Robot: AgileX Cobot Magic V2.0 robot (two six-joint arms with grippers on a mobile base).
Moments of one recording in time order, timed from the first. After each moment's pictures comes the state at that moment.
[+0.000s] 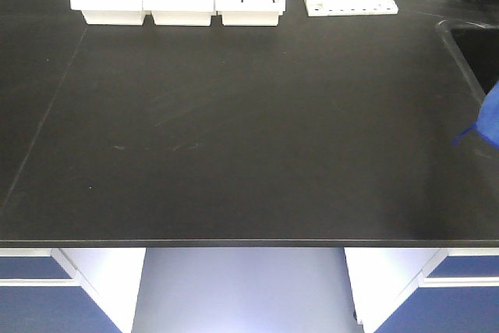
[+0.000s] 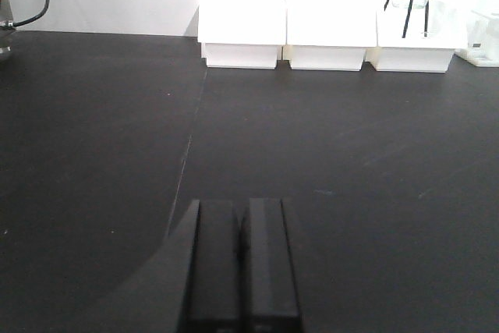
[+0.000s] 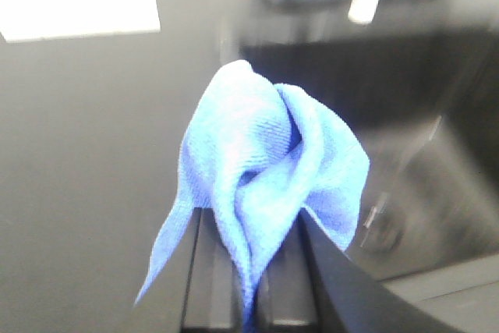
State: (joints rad) left arm -0.02 -0.01 0.03 0.14 0.23 -0.18; right arm -0.23 0.95 -0.53 -0.62 0.06 0.53
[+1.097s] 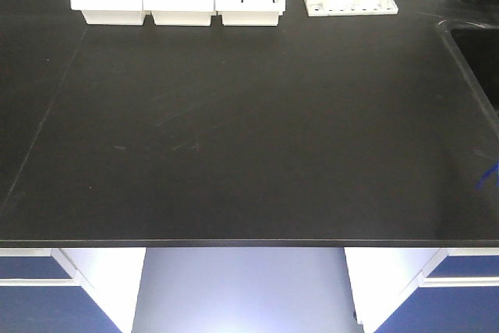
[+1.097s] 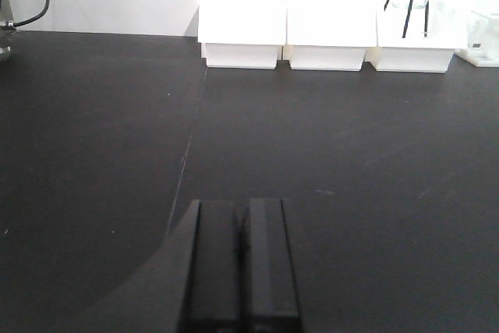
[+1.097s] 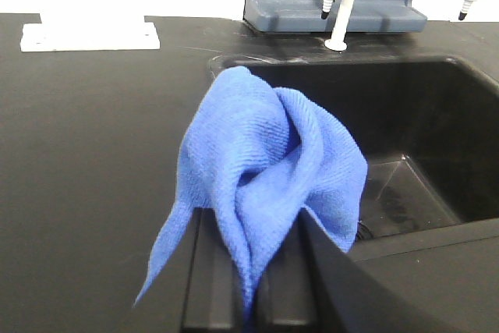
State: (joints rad) left arm -0.02 -0.01 0.03 0.14 0.23 -0.18; right arm -0.23 0.65 -0.32 -0.62 0.08 0.52
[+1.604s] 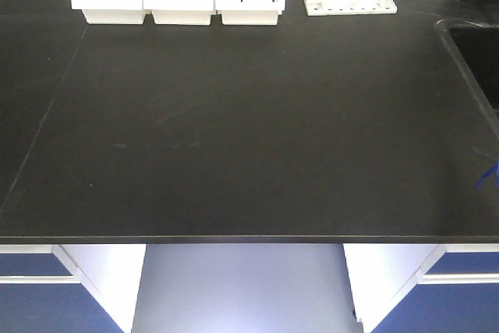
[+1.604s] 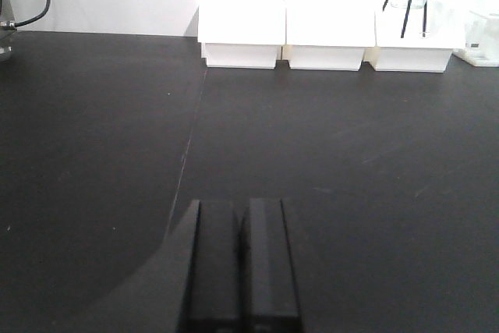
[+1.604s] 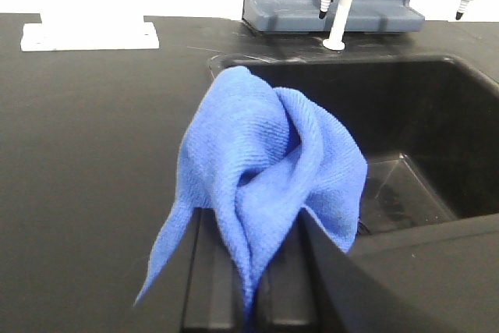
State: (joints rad) left arm -0.02 -0.01 0.03 0.14 0.23 -0.18; right arm -0.23 0.65 -0.32 -0.62 0.08 0.51
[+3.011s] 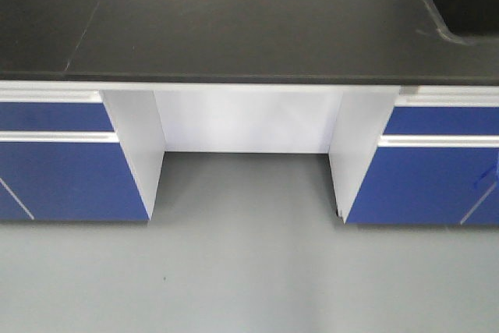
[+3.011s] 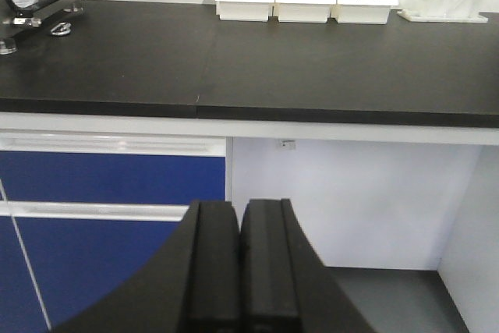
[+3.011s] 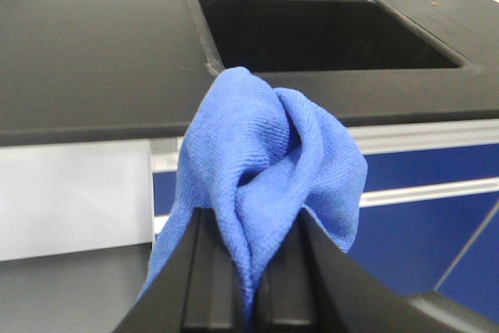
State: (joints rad) left arm -0.02 -0.01 0.03 0.14 0.23 -0.18; right arm -0.23 0.65 -0.32 -0.62 0.08 0.51
